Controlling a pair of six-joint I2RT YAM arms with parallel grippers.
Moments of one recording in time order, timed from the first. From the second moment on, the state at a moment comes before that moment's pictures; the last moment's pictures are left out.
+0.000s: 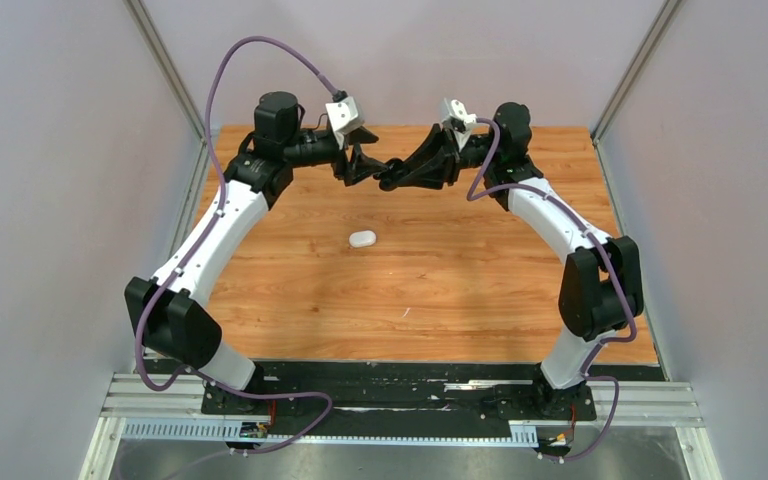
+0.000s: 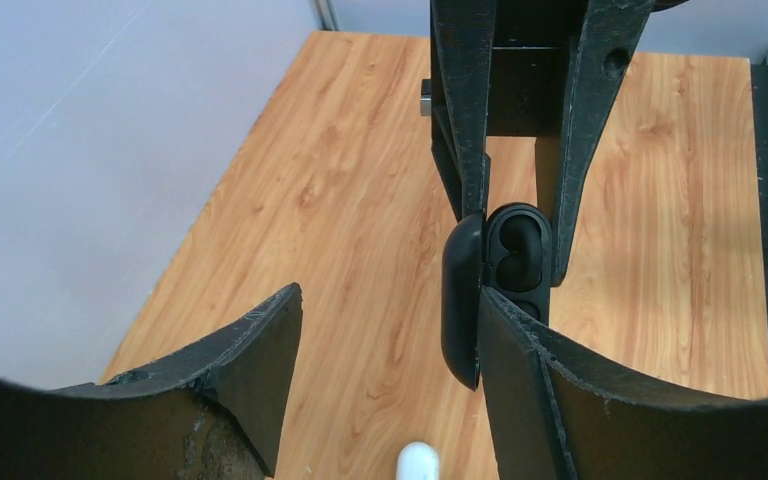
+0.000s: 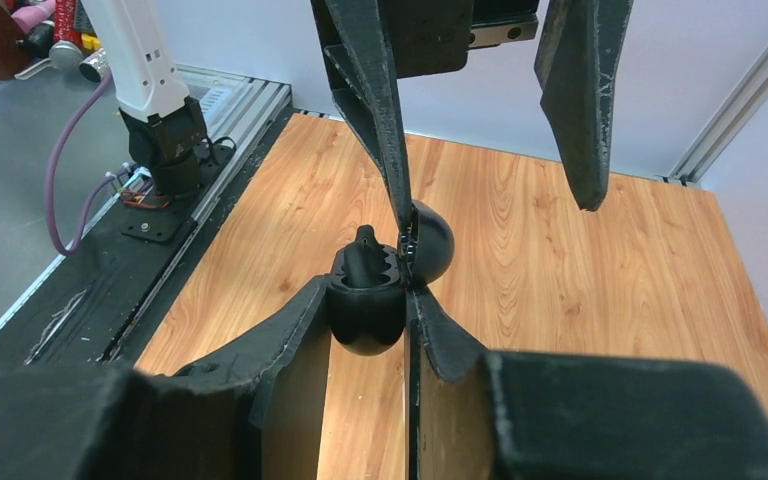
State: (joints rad) left arm -0.37 1.53 1.54 -0.25 0.85 0.36; right arm 0.33 1.74 1.43 0.54 -1.45 0.12
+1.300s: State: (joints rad) left arm -0.44 1.40 1.53 -0.33 0.89 0.47; right arm 0.38 1.73 1.44 0.31 -1.33 -0.07
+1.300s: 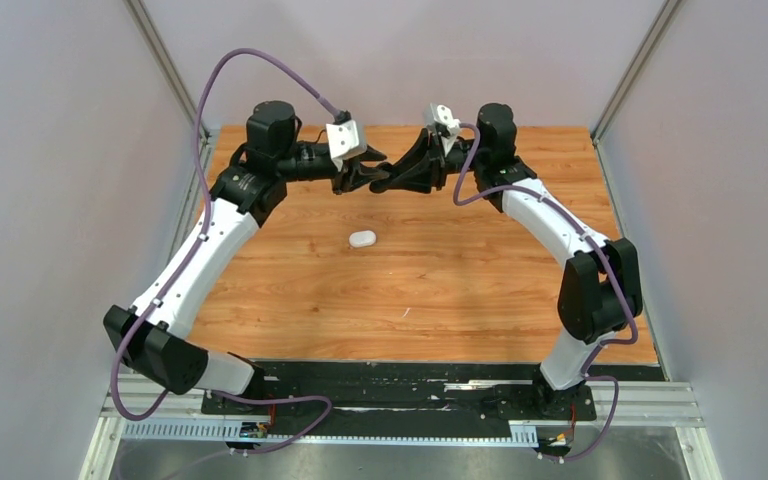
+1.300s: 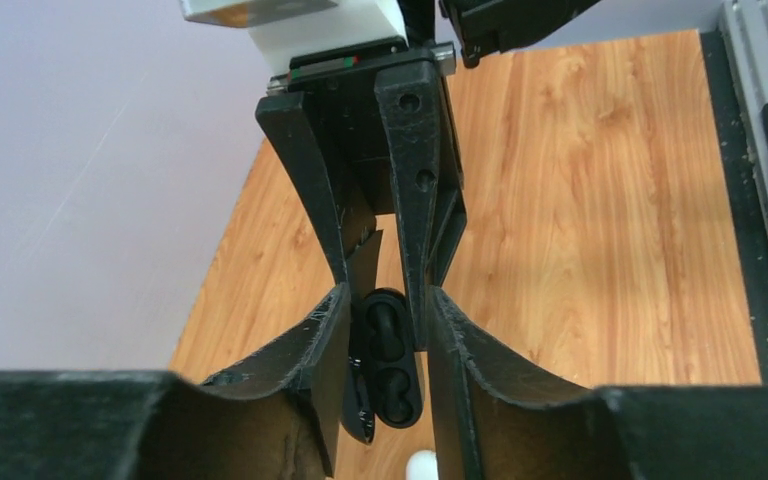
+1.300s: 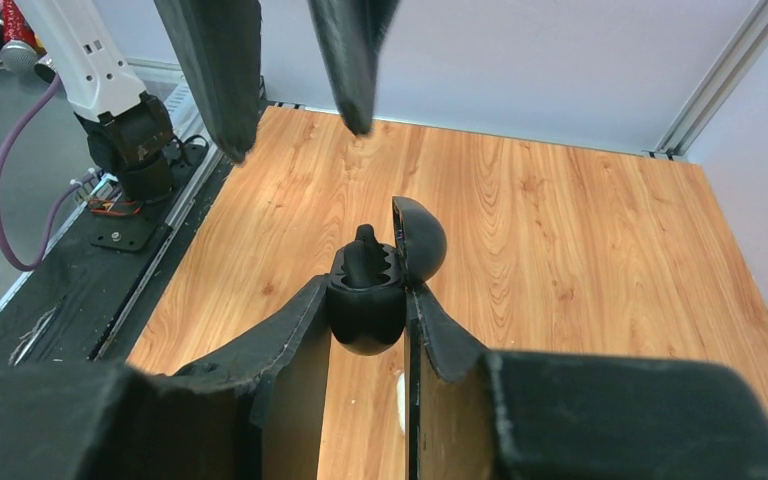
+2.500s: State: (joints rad) left arm -0.43 1.40 1.48 -0.34 0.77 0.55; right arm 0.41 1.68 1.45 0.14 -1.35 -0.38
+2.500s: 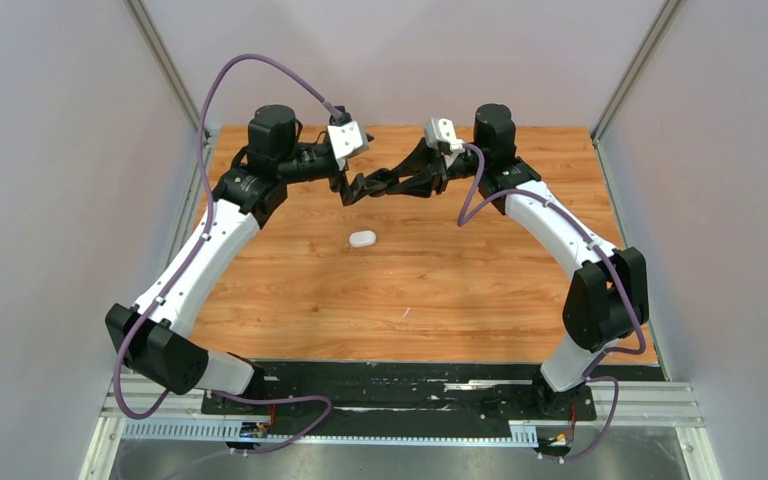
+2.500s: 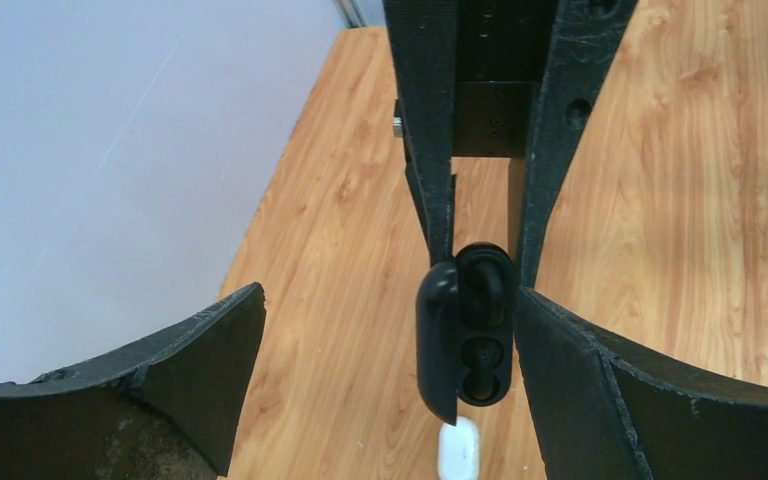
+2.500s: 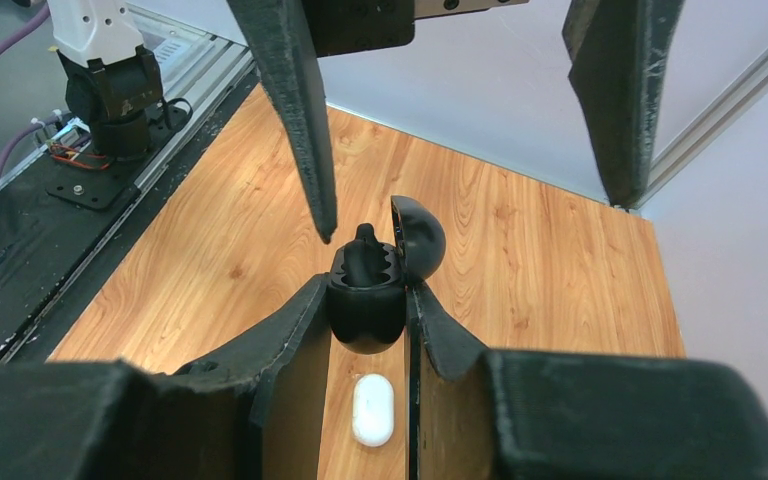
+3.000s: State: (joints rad) left arm -0.43 1.40 1.48 -0.30 0.75 0.53; right arm 0.41 1.68 1.45 0.10 -1.35 -0.42
